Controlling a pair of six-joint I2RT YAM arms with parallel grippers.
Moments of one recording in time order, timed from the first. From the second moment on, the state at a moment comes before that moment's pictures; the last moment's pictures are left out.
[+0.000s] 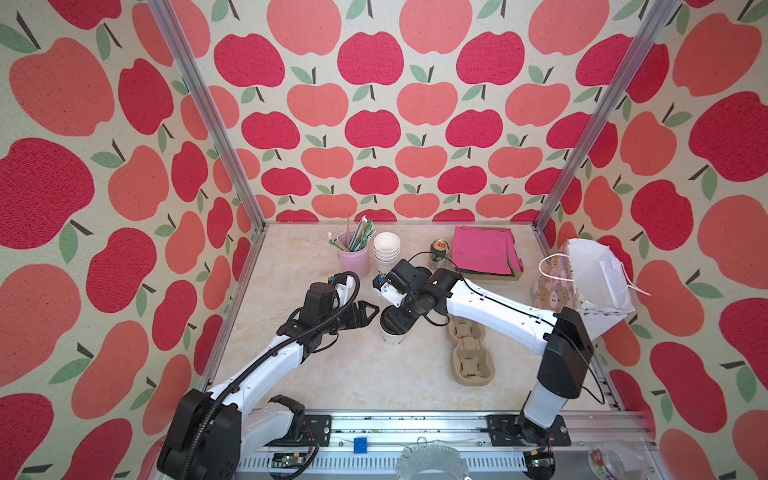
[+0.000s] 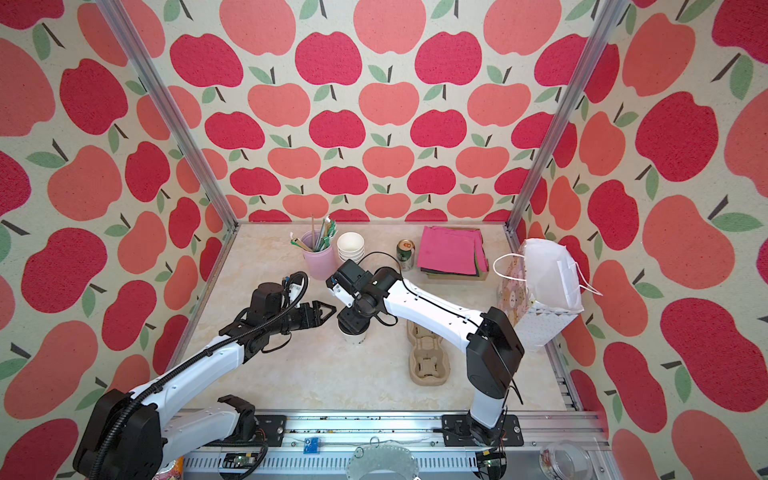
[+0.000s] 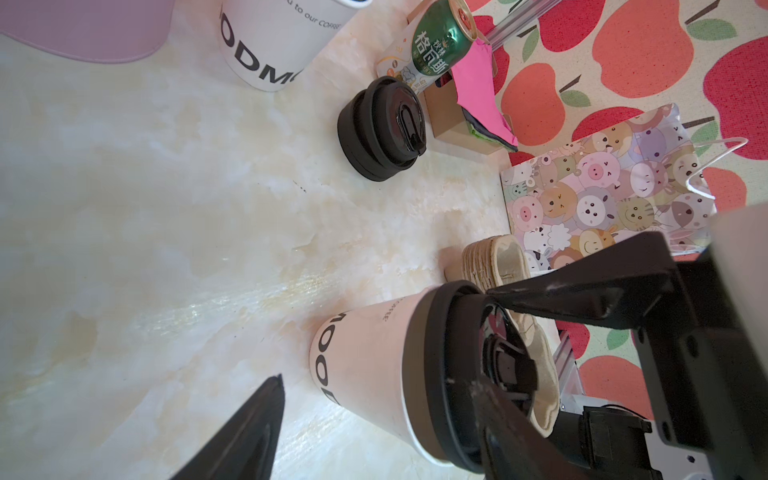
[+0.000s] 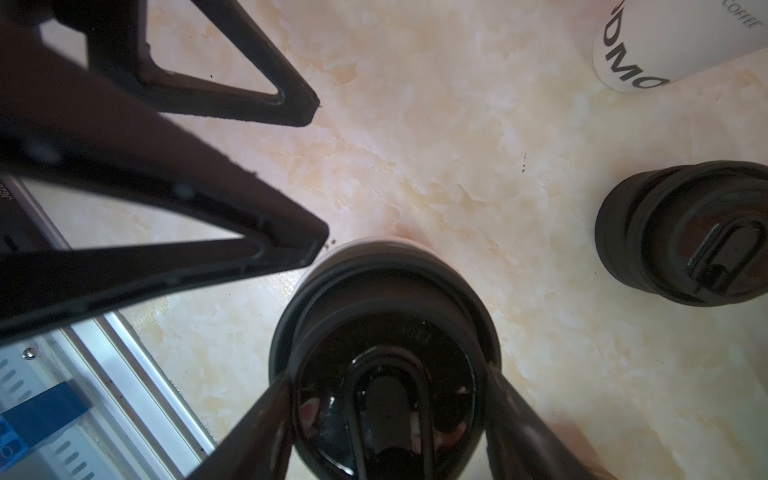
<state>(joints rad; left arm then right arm) -0.39 1.12 0.57 -0.07 0.49 -0.57 1.01 1.75 1.52 -0.92 -0.03 -0.01</state>
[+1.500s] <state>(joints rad) -0.41 1.21 0.57 -0.05 0.53 -0.57 1.02 1.82 1.55 -0.93 0.01 -0.01</state>
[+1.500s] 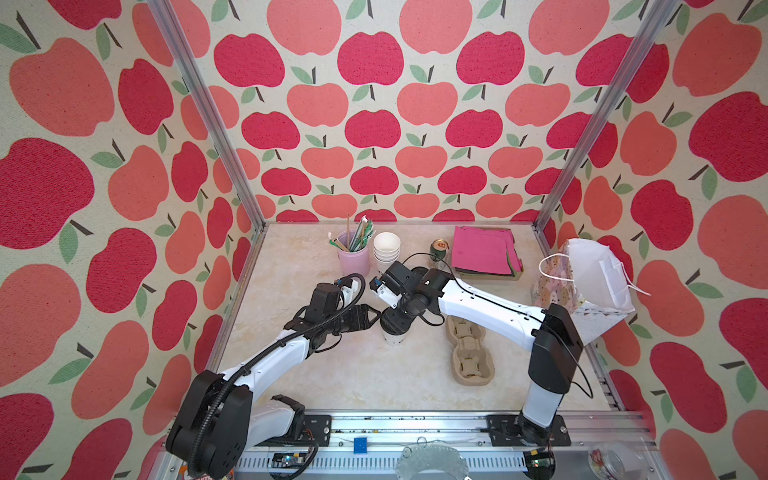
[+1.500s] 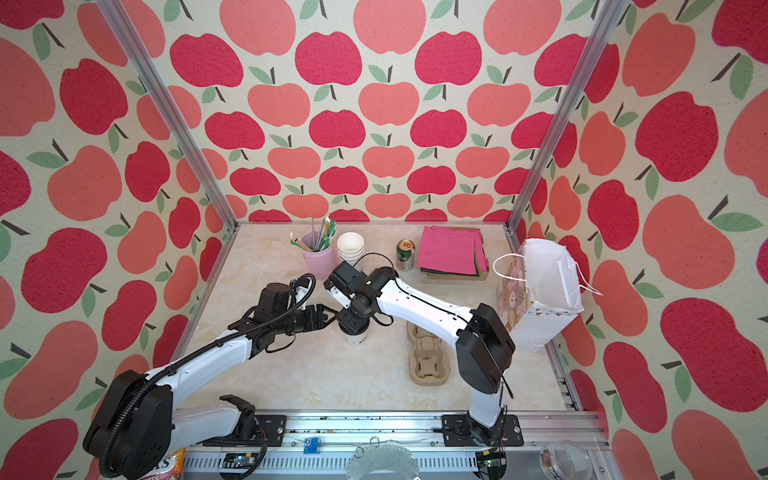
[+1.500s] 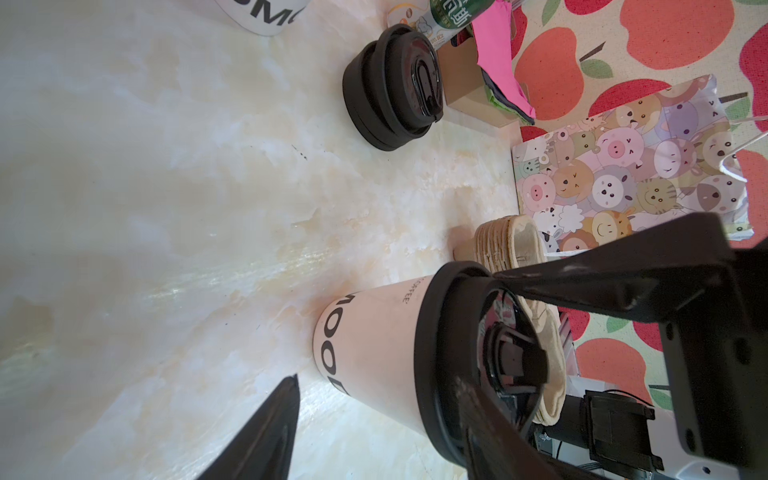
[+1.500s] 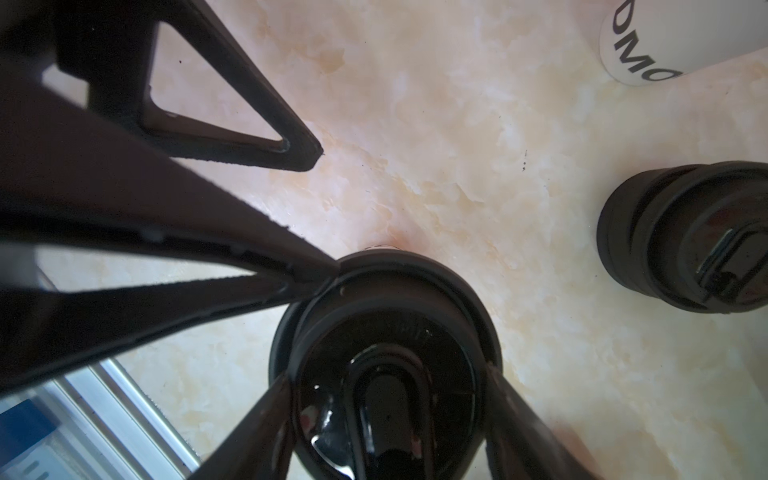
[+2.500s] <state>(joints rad) -0.42 1.24 0.59 -0.12 0.53 -0.58 1.05 1.80 1.48 -0.86 0.04 0.02</state>
